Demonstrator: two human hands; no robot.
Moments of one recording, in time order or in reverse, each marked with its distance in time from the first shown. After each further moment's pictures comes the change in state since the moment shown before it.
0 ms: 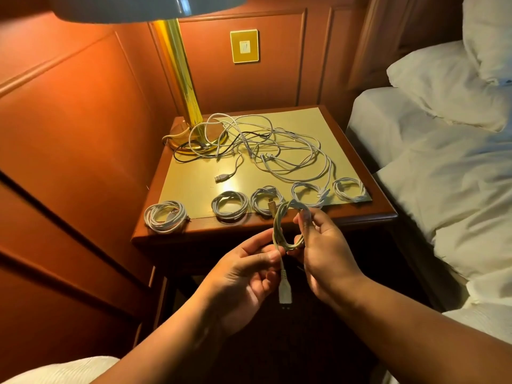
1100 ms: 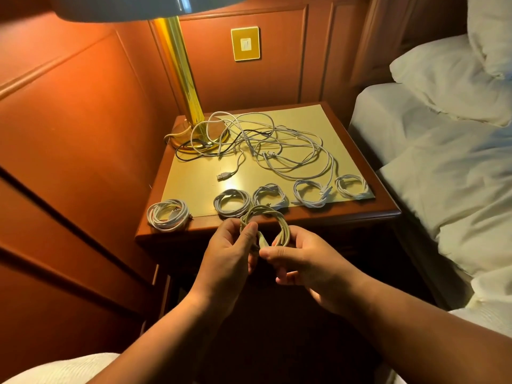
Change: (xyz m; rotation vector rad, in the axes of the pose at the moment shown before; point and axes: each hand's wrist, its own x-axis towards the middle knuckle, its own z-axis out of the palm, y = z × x) left_hand 0.015 0.004 -0.020 0.483 0.204 0.427; right_hand -0.020 -0.015 -0.004 -0.195 -0.528 0.183
